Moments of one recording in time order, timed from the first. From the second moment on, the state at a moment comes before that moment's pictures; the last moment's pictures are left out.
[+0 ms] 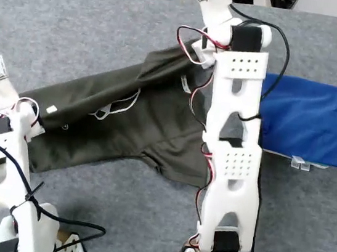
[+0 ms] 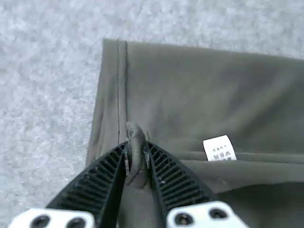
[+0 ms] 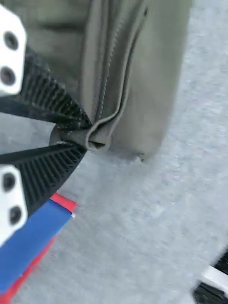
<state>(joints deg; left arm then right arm) -27.6 -37.9 55.0 47.0 -2.9 -10.6 45.2 -76.4 101.5 21.0</state>
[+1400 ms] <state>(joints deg) -29.0 -39.3 55.7 63.5 -17.6 -4.9 -4.3 30.5 61.9 28.4</state>
